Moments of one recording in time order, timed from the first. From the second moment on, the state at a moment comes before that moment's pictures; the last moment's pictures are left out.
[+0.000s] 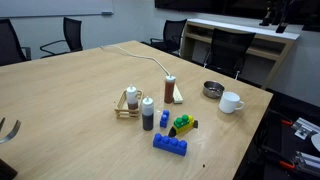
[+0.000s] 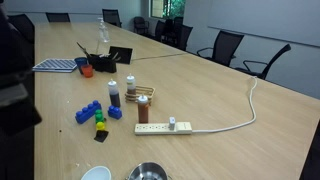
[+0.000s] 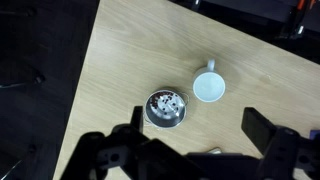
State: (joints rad) arm -0.03 -0.69 -0.10 -2.51 -0.25 1.85 -0.33
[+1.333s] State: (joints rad) arm 0.13 -0.68 0.05 -2.56 -0.25 1.88 -0.27
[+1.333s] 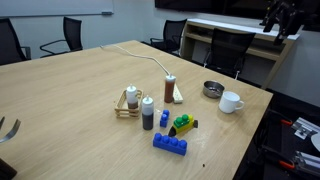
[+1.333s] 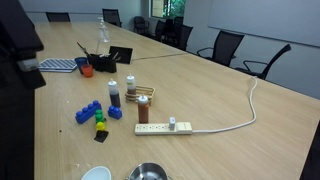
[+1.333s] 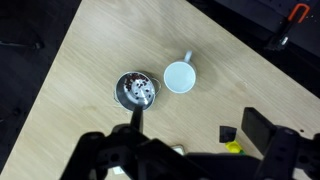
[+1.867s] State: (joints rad) arm 0.13 -0.68 0.03 -2.56 -0.25 1.88 -0.27
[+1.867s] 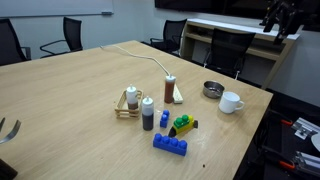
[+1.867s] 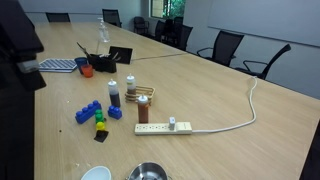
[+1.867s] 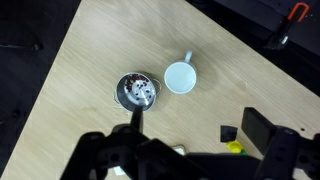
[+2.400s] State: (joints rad) arm 0.23 -0.54 0.15 -2.55 -0.18 2.03 -0.12
